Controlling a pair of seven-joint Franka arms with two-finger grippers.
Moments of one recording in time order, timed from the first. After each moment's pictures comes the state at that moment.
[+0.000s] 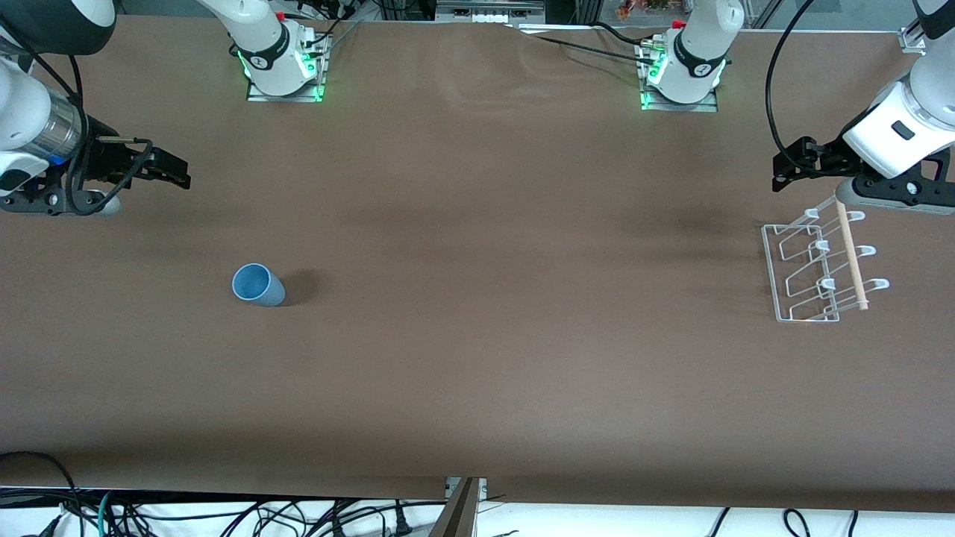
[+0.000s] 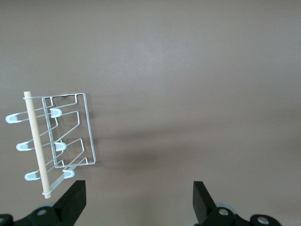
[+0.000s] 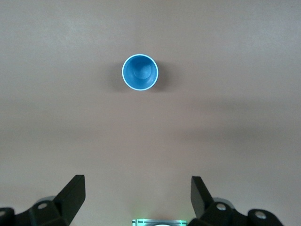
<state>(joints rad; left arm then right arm) -0.03 0.00 -0.05 -1.63 0.00 1.59 0.02 0.11 0.02 -0.04 -1.70 0.02 1.58 0.07</state>
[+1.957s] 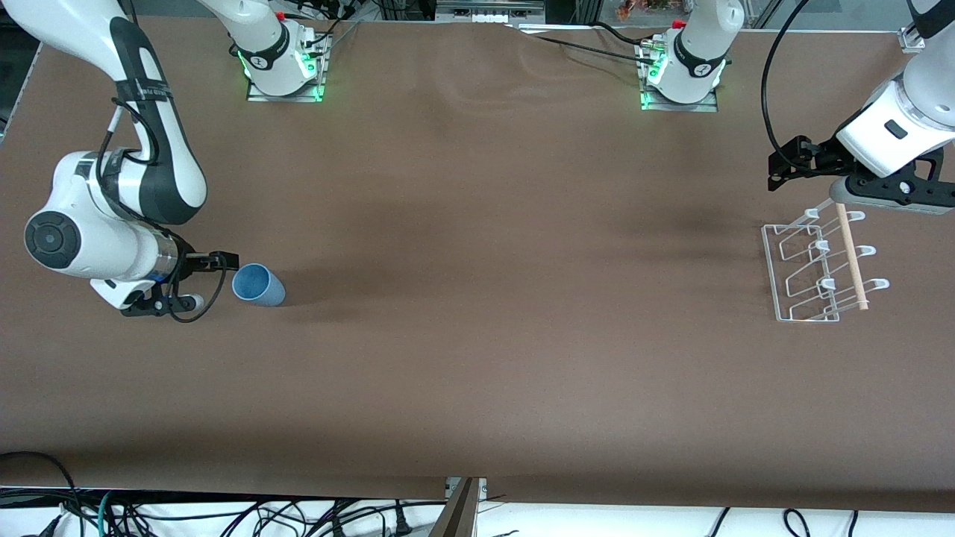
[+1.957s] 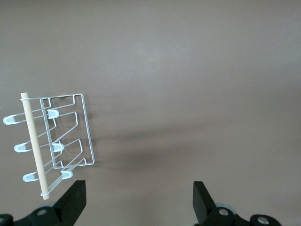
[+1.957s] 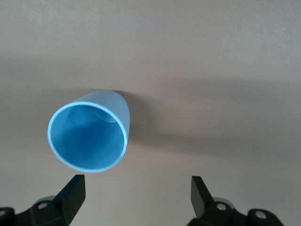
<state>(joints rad) -0.04 0.00 -0.06 -1.63 0.00 1.59 0.02 0.08 0.41 -0.07 -1.81 0.02 2.01 -0.10</state>
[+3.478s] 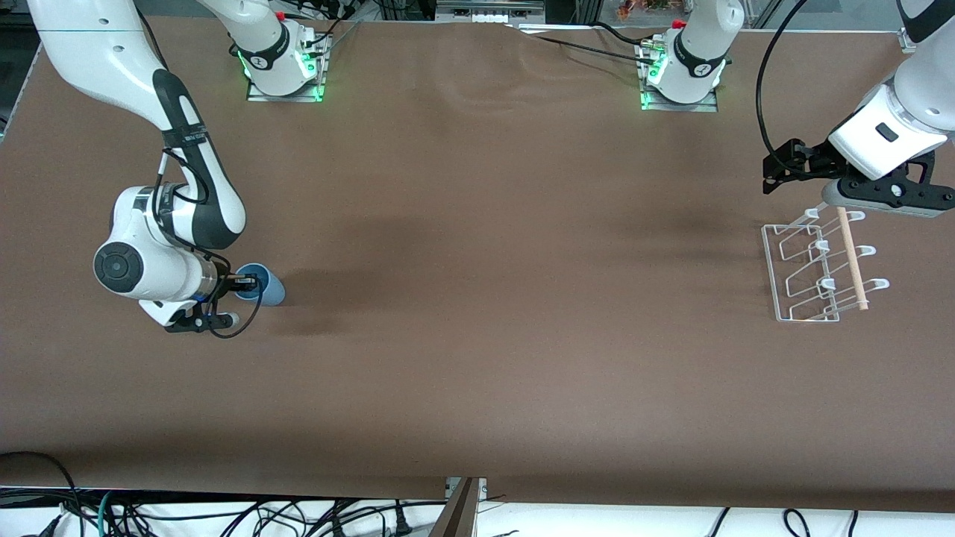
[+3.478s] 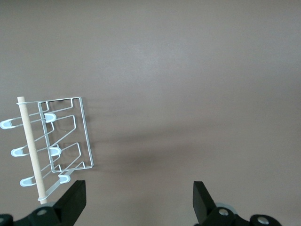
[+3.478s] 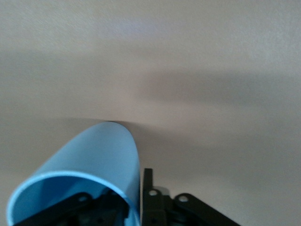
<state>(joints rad) -0.04 0.00 -0.06 -1.65 0.00 1.61 0.02 0.10 0.55 -0.05 -1.79 0.02 2.15 -0.05</state>
